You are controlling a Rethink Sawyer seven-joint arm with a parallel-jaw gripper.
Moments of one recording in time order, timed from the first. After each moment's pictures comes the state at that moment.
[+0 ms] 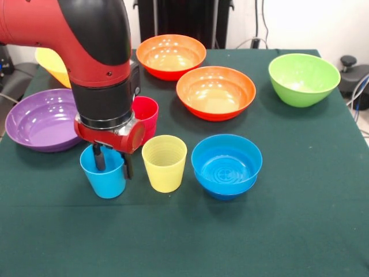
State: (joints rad) arm -0.58 -0.34 0.31 1.20 -0.38 0.67 2.03
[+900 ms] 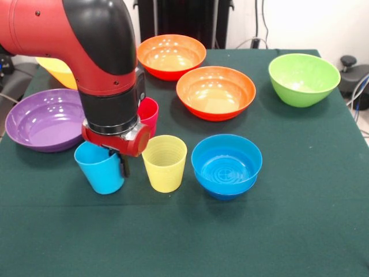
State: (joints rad) arm -0.57 -0.31 0.30 1.19 -0.38 0.67 2.03
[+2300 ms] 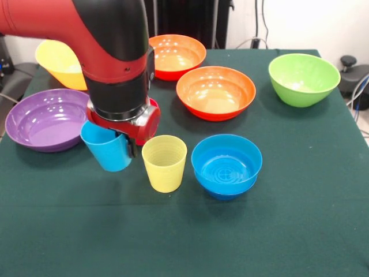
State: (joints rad) arm -0.50 -0.35 0.30 1.07 -0.38 0.98 2.03
